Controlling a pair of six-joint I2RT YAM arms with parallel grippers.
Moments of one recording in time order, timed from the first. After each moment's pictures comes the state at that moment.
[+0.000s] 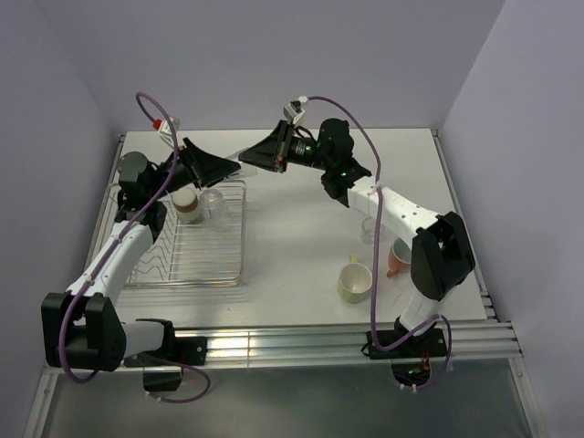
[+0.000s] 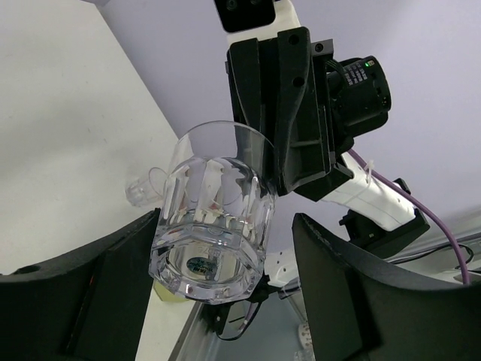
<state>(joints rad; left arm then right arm) -0.11 1.25 0.90 0.52 0.95 -1.12 0.58 1.70 1.38 0.47 -0.75 1.33</state>
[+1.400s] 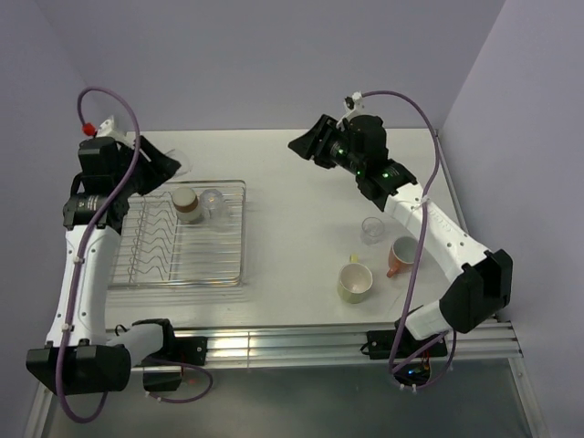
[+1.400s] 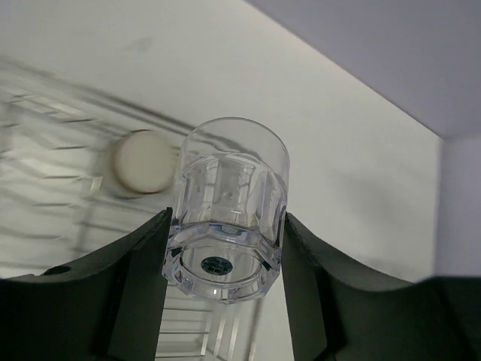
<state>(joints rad) 0.02 1.12 1.28 -0.59 0.24 -0.57 0.48 1.44 1.37 -0.13 -0.19 0.79</state>
